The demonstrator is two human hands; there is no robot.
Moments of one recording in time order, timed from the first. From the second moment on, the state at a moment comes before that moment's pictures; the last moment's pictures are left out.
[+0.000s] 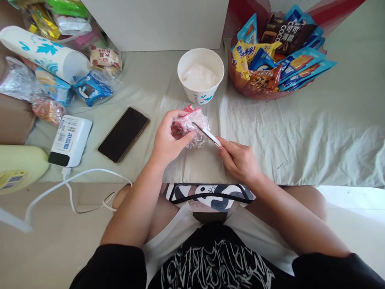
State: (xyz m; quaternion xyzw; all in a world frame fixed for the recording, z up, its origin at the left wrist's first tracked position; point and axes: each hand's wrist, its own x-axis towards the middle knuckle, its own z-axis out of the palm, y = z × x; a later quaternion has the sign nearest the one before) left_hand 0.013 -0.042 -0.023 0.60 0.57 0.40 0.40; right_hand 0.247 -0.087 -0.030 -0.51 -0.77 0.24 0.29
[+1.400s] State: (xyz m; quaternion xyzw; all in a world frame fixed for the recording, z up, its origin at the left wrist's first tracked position) left_hand 0.014 -0.057 -0.009 0.54 0.53 0.41 0.51; right_hand 0.258 -0.077 -0.036 -0.43 -0.80 0.20 0.36
